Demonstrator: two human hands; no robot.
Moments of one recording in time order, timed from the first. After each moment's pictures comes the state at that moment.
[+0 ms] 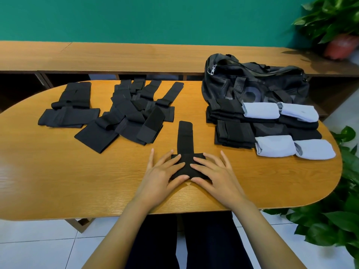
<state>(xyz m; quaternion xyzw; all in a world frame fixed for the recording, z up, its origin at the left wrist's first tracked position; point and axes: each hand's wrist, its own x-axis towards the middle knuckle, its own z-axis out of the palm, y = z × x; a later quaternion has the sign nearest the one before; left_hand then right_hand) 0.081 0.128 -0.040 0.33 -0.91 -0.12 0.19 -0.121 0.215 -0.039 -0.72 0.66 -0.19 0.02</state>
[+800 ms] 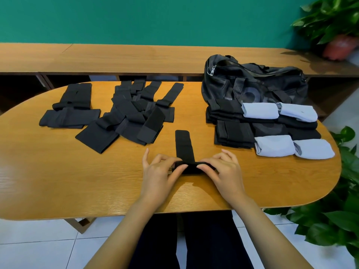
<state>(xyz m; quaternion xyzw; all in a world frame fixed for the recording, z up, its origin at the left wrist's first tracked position) 0.072 0.139 -0.030 0.40 -0.83 -0.14 0.37 -0.116 0.210 -0.029 -0.65 0.65 -0.39 -0.07</state>
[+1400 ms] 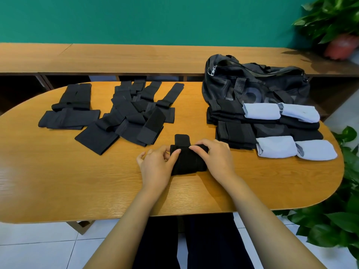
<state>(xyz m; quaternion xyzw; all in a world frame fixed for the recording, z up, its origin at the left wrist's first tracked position) 0.054 0.112 -0.023 0.55 -0.73 -0.20 0.34 -0.113 0.161 -0.006 -0.57 0.75 -0.34 0.07</state>
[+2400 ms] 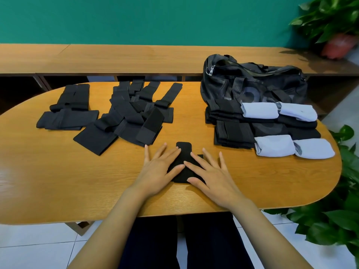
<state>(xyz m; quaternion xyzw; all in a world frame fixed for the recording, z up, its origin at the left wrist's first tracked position) 0.077 0.099 -0.028 0.37 -0.91 -0.19 0.08 -0.110 0.208 -0.024 -0.72 0.68 -0.06 0.10</state>
